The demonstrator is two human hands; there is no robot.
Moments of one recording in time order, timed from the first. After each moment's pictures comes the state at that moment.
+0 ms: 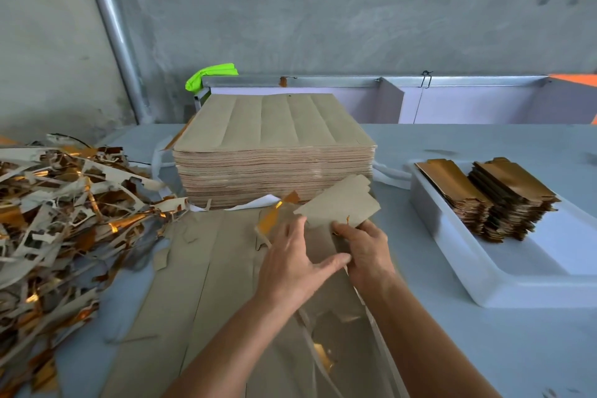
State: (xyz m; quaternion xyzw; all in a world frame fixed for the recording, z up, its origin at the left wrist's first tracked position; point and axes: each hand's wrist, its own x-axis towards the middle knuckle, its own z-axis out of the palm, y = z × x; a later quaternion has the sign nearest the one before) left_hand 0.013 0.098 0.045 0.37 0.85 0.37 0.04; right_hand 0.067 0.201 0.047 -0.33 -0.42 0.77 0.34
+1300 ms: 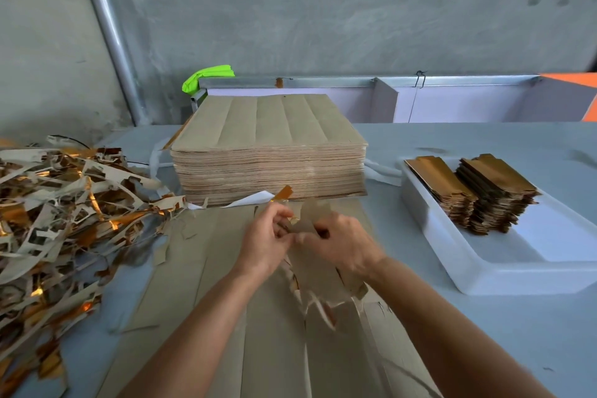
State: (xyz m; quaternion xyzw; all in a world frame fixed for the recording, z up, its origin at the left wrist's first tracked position) left_hand -0.023 0.100 0.042 0.36 0.73 0.58 0.11; right_hand 0.091 0.189 0.084 -0.21 -0.93 0.27 0.12
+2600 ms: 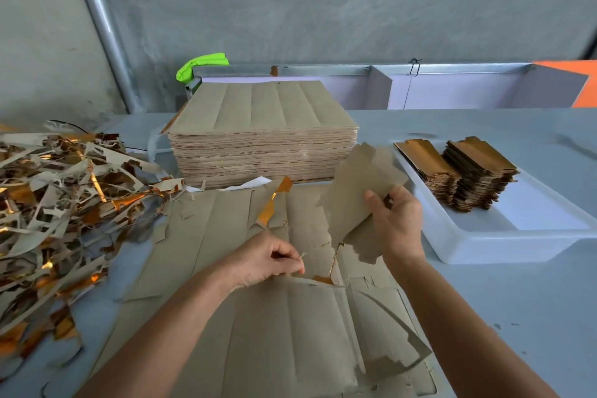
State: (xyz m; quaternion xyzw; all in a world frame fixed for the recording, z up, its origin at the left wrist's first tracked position) left_hand 0.003 0.051 0.042 0.49 0.74 0.35 0.31; right_hand 0.142 0.203 0.071 -0.37 -0.61 0.53 0.46
